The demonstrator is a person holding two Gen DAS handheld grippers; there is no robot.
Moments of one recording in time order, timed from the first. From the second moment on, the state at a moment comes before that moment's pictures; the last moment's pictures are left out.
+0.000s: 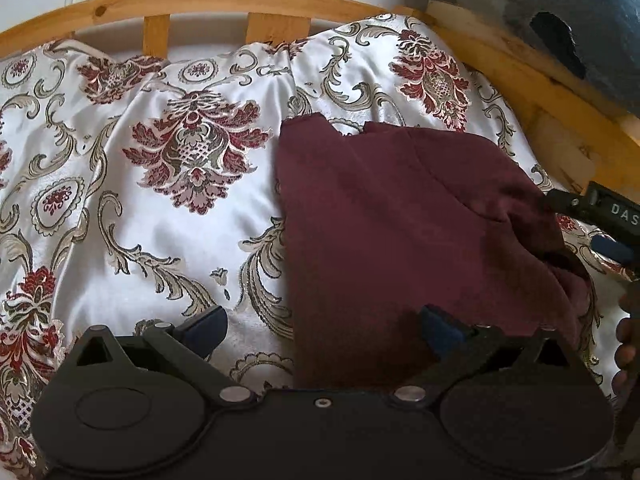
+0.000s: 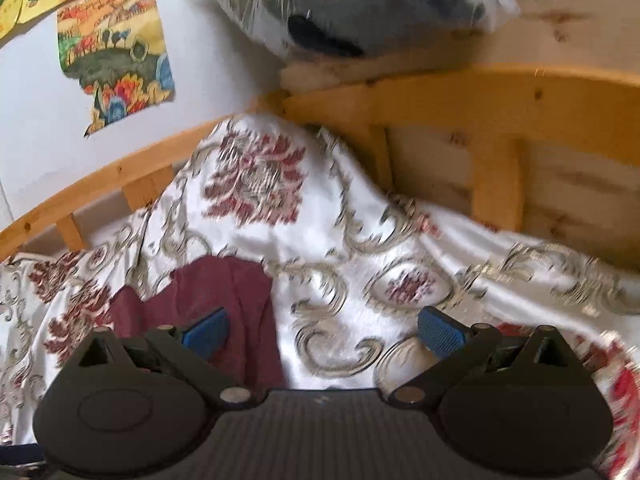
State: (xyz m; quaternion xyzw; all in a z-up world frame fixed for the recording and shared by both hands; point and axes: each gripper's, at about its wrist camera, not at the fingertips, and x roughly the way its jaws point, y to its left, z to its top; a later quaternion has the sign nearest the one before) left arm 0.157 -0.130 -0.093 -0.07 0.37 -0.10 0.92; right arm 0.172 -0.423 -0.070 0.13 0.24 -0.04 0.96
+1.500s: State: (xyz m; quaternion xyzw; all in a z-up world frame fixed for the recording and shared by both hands) left arm 0.220 -0.097 -0.139 -0.22 0.43 -0.28 0.83; right arm 0.249 -0.414 -0.119 0.22 0.21 0.13 0.94
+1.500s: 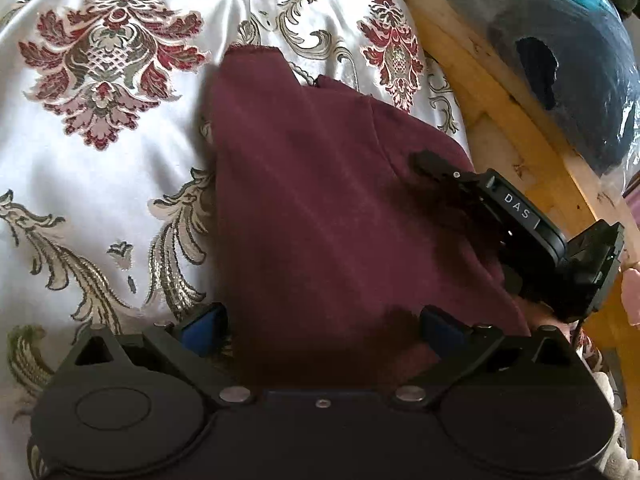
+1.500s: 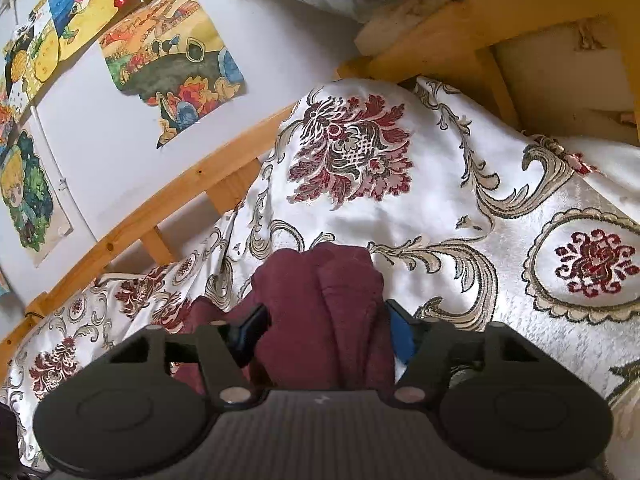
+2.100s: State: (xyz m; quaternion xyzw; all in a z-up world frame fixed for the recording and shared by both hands) left arm 0.233 -0.098 -0.135 -0.23 0.46 -0.25 0.82; right arm 0.240 -0.404 -0.115 0.20 0.21 0.12 0.95
